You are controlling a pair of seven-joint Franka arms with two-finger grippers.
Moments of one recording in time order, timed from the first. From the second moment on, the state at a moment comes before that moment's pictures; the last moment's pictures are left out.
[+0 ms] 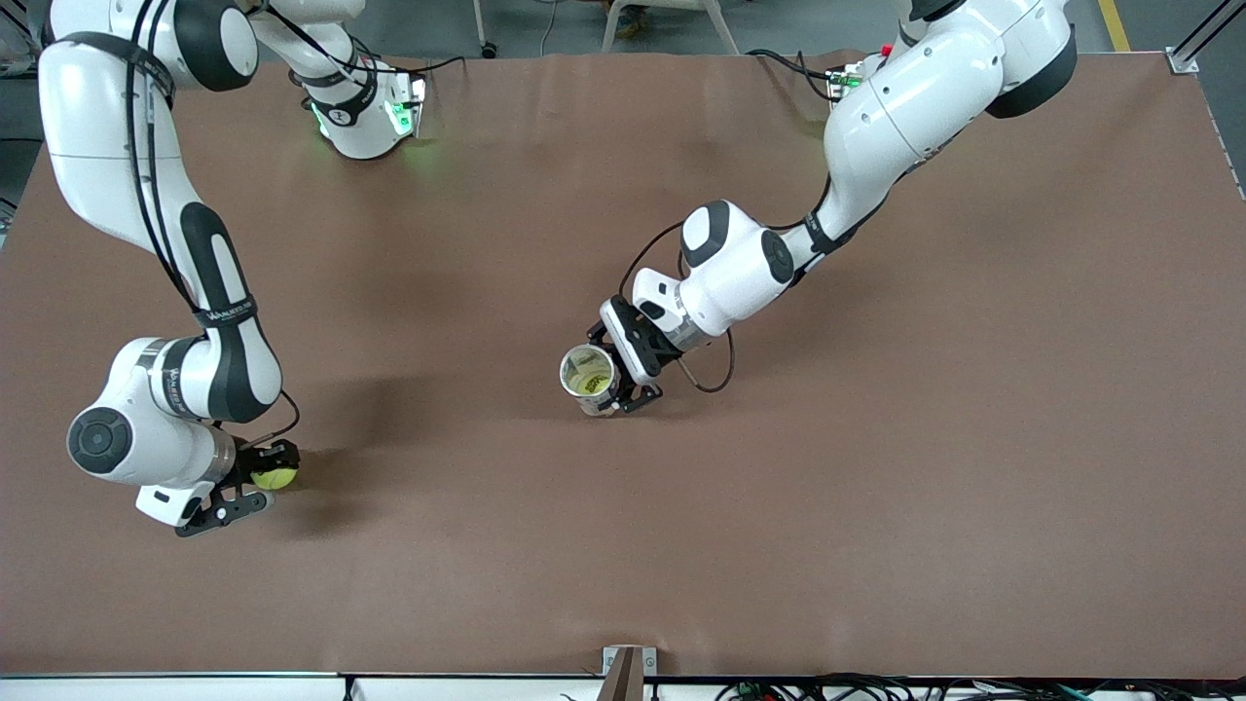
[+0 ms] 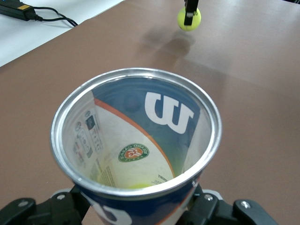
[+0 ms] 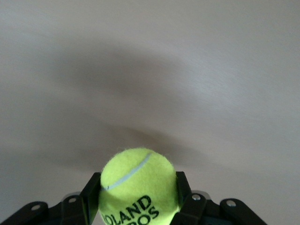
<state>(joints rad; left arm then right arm) -0.18 0.87 -0.73 -1.74 -0.43 3.19 1.01 0.00 0.75 -0.05 -1.45 0.08 2.12 -0.42</state>
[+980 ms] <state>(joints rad) -0.17 0.87 -0.73 -1.74 -0.43 3.19 1.01 0.16 0.60 0.16 -1.37 0.64 1.91 0.05</state>
